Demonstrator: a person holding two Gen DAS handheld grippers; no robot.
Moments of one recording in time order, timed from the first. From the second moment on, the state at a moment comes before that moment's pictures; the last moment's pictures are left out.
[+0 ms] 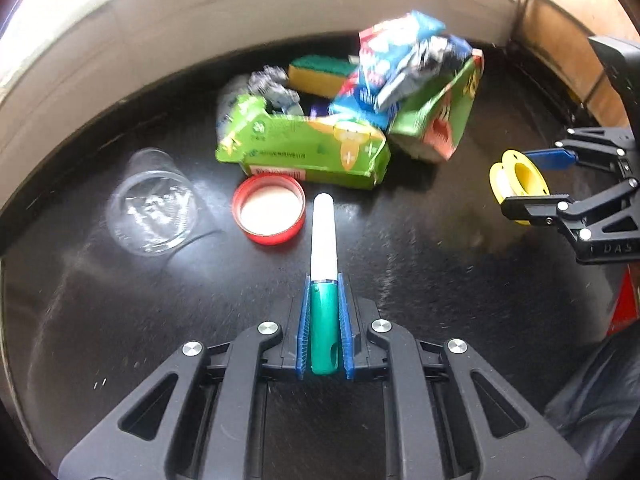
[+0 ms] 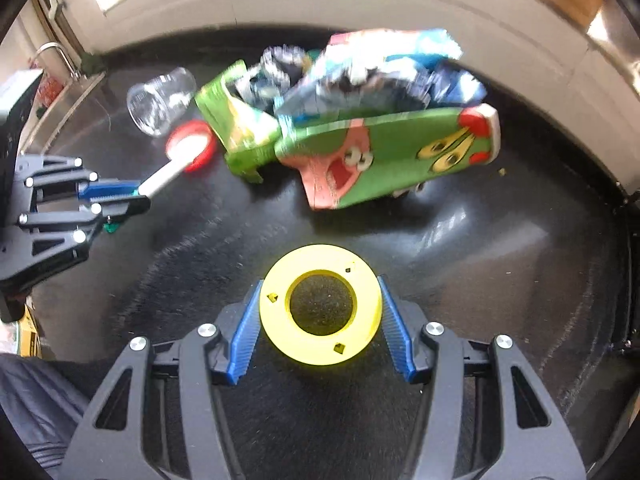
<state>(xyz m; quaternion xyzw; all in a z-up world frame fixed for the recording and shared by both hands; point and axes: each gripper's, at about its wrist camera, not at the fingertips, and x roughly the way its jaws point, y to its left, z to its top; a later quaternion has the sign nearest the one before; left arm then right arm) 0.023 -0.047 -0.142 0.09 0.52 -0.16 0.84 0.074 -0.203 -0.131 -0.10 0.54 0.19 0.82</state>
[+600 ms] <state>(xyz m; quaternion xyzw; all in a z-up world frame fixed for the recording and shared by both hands) -0.026 0.004 -0.066 0.02 0.50 -0.06 0.87 0.032 -0.180 -0.063 -0.10 0.49 0.23 0.84</state>
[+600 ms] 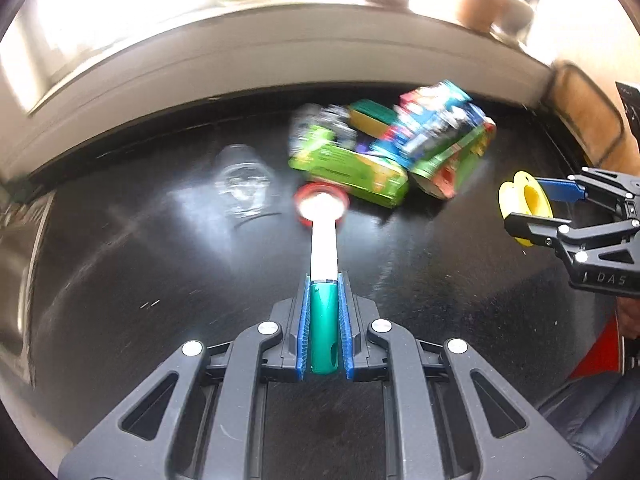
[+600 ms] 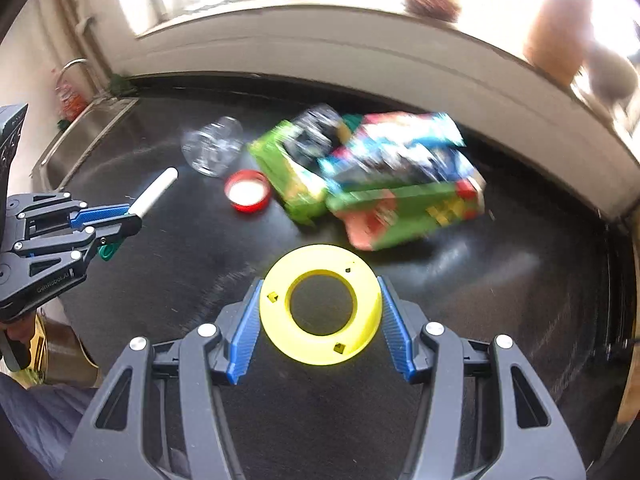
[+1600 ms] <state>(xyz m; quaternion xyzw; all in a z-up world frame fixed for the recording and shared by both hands) -0.381 0.330 -0.211 -0.35 0.45 0.41 0.71 -0.220 0.348 -0.157 -0.32 0.50 0.64 0.48</state>
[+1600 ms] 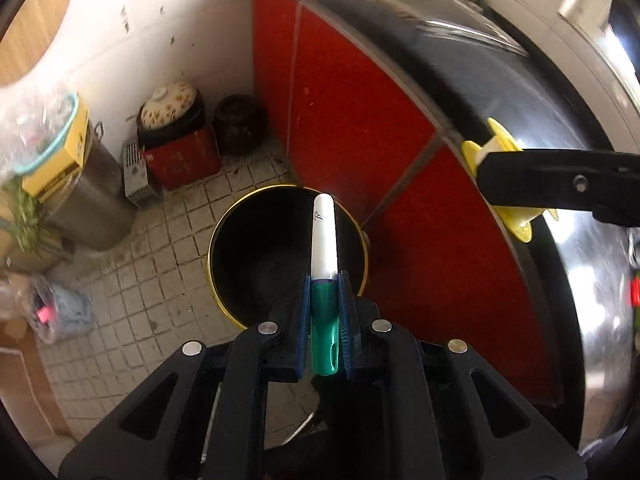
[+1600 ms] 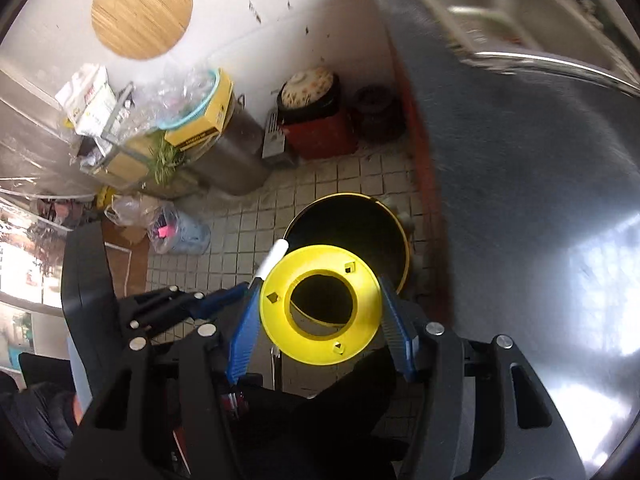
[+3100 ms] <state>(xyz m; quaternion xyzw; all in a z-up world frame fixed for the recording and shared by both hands) -0.037 0.035 -0.049 0.01 0.45 0.01 0.89 0.036 -0.168 -0.008 -0.05 0.46 0.23 0.86</state>
